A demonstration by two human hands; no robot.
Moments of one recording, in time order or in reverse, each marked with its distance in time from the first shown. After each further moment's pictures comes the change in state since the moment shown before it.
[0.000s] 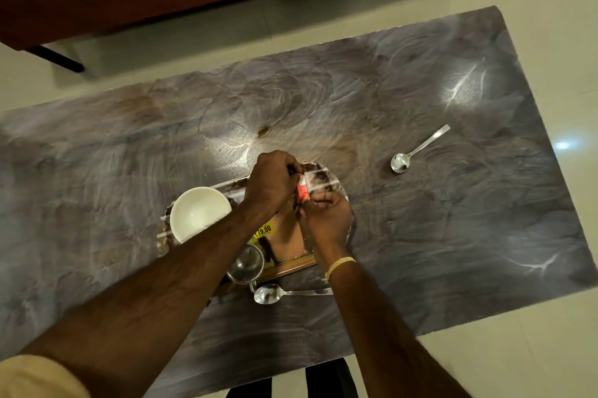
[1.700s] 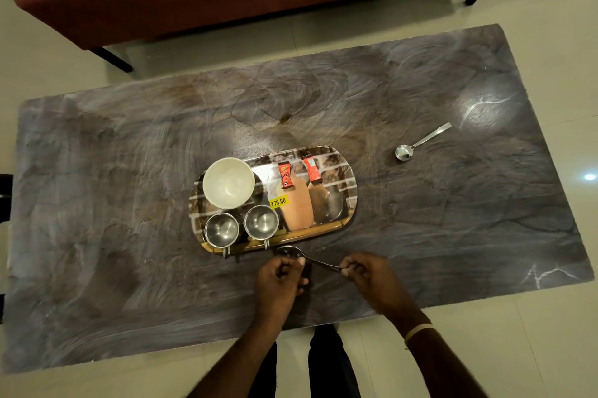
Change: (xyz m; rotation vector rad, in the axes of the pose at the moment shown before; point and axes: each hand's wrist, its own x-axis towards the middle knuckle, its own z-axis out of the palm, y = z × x) left_hand -0.241 -0.029 0.058 -0.765 0.159 -0.628; right_hand -0.037 0.088 -0.162 -0.676 -0.720 -0.457
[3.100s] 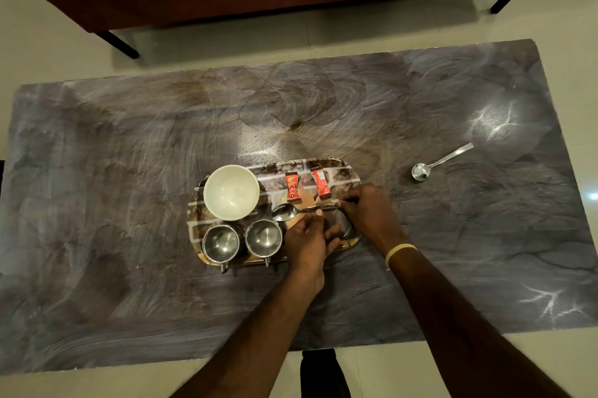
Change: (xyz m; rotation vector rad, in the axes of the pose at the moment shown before) left_hand 0.039 0.103 0.067 -0.548 -0.031 -0.273; right_hand 0.137 -0.077 -0.051 -0.262 0.244 -0.051
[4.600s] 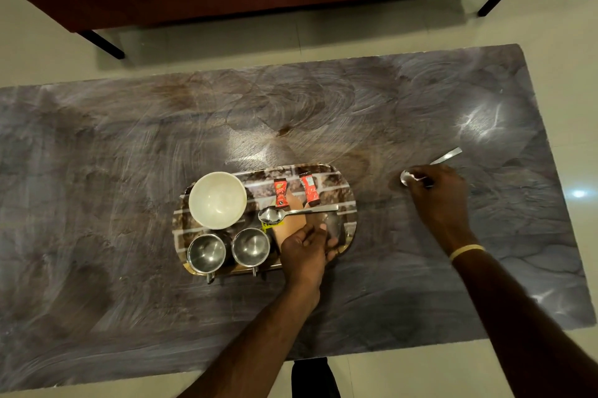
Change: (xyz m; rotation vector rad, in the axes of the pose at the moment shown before) left_hand 0.002 -0.015 0.008 0.092 -0.016 0.030; right_hand 0.007 0.054 -0.100 -0.085 0.379 -0.024
